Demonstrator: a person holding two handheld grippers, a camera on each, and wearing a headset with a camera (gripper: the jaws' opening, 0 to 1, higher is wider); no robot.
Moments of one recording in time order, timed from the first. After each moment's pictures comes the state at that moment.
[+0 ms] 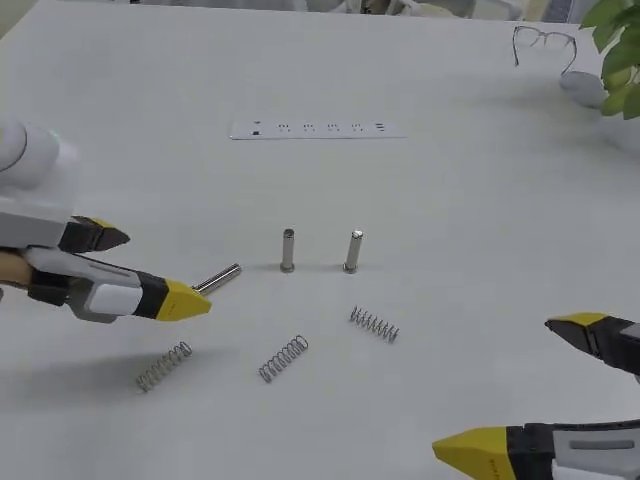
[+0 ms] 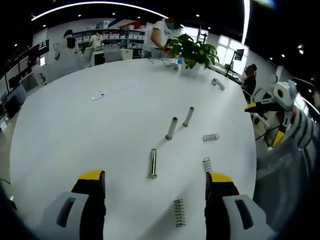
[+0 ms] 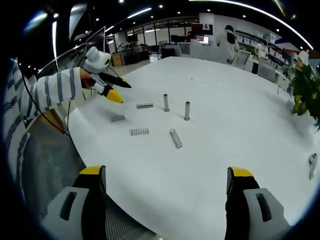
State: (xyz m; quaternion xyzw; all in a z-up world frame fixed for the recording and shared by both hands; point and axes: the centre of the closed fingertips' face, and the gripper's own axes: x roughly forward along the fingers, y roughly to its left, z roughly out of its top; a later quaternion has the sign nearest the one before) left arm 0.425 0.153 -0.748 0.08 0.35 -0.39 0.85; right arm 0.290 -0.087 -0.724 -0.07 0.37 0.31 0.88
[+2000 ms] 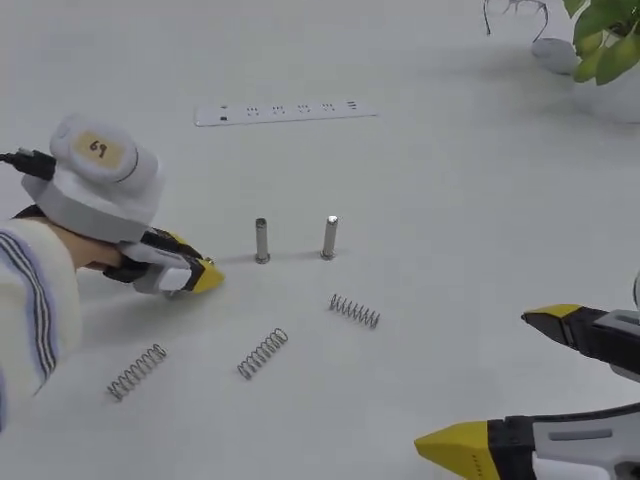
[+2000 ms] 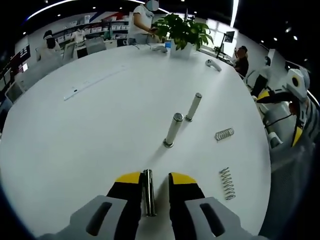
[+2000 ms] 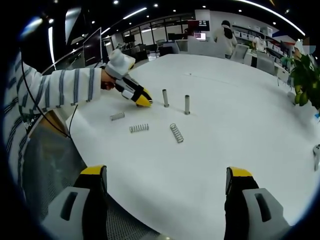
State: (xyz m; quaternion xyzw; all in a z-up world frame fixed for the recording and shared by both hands) left arm 0.462 0.093 -0.804 0.12 0.39 -0.42 0.81; right arm 0.288 -0.089 -0.736 -0.05 0.38 0.31 0.87
